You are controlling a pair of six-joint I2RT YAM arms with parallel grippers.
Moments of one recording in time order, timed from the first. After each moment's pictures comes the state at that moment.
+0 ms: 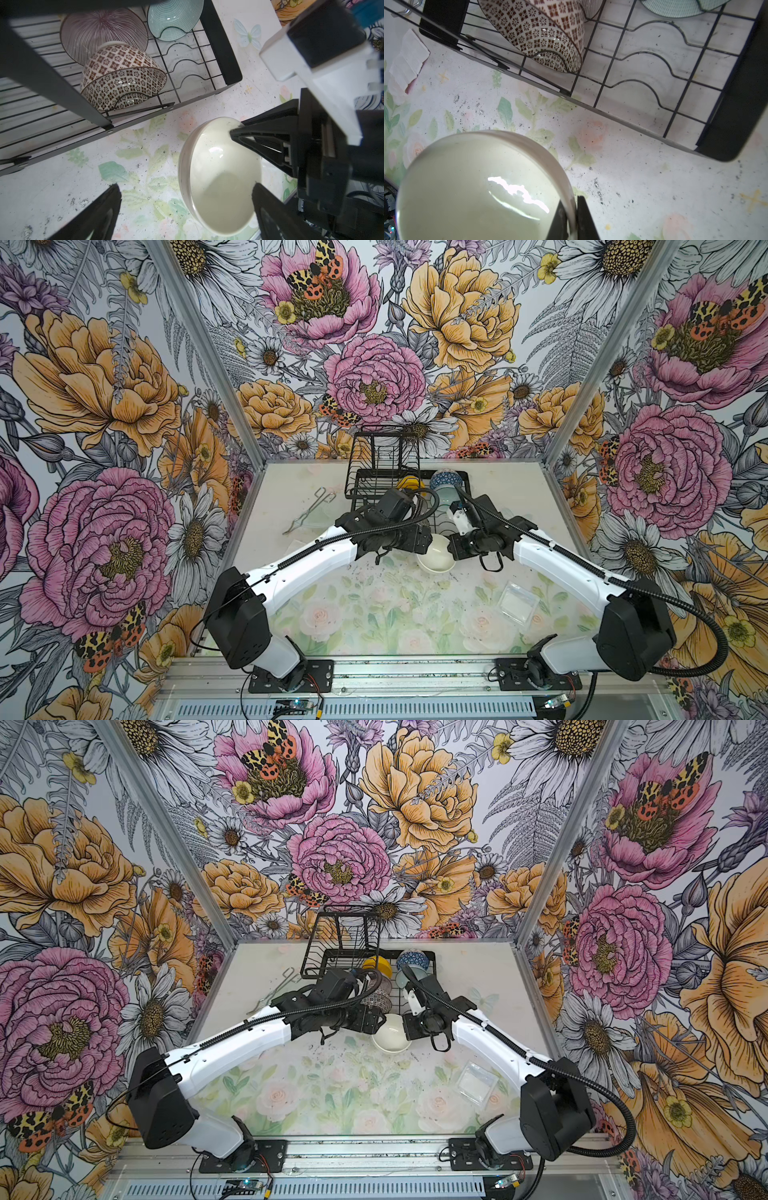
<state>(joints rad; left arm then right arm) -0.79 1.50 1.29 -0.62 0.04 -0.47 0.50 1.41 1.04 -0.70 -0.18 0.24</state>
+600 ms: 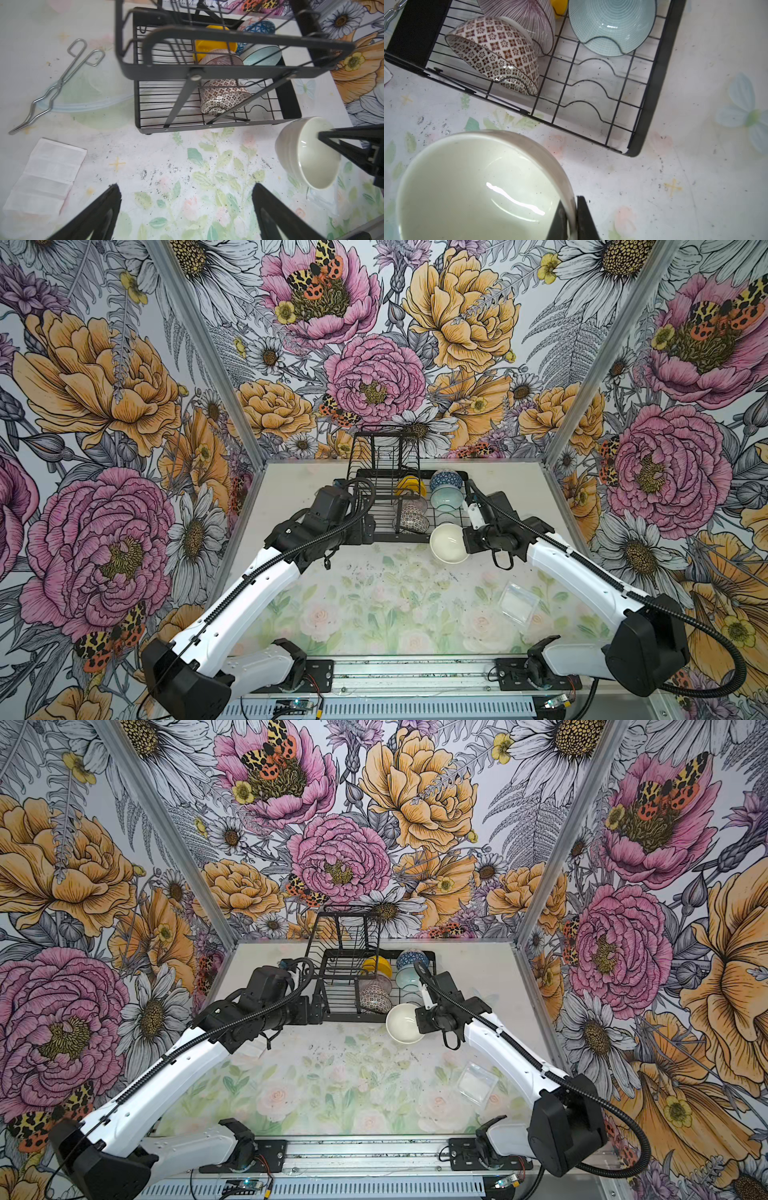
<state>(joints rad) -0.50 1.13 1.15 -0.81 -0.11 -0.43 0.44 1.31 1.03 -0.70 0.00 0.16</state>
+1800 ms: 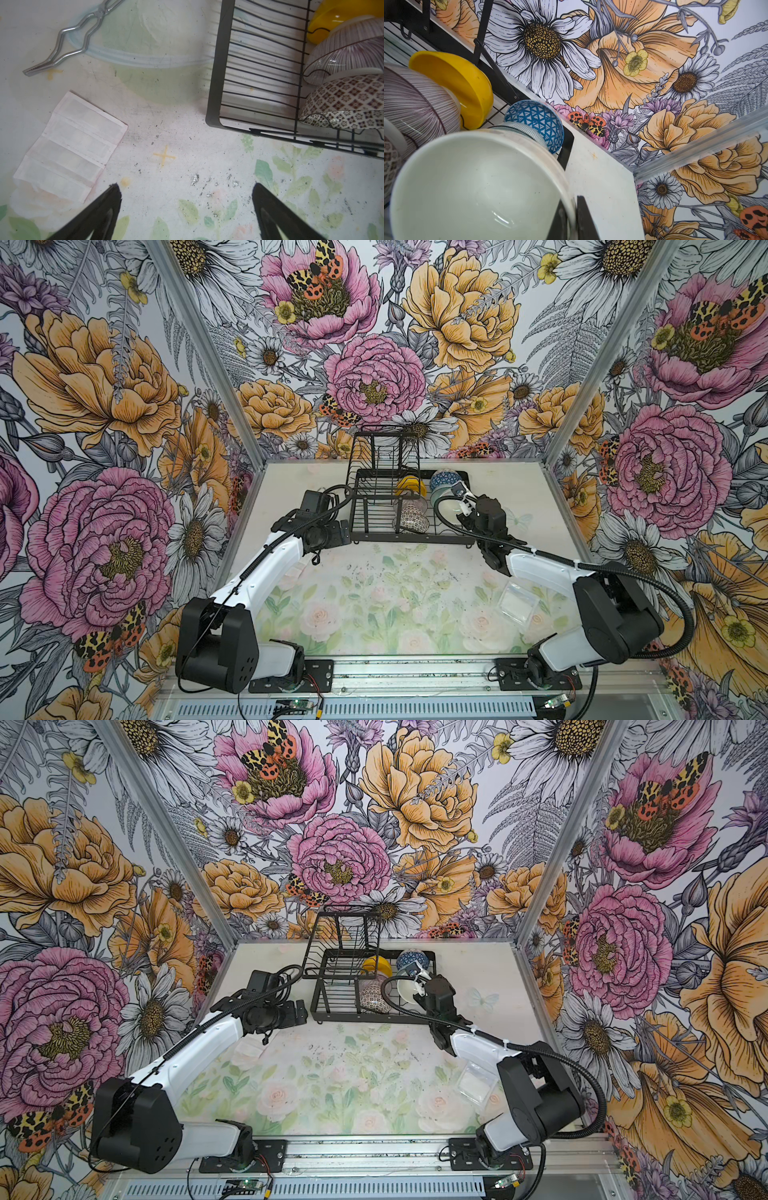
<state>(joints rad) -0.24 1.34 0.99 -0.68 -0.02 -0.41 0.44 1.53 0.74 0.51 0.41 -0.57</state>
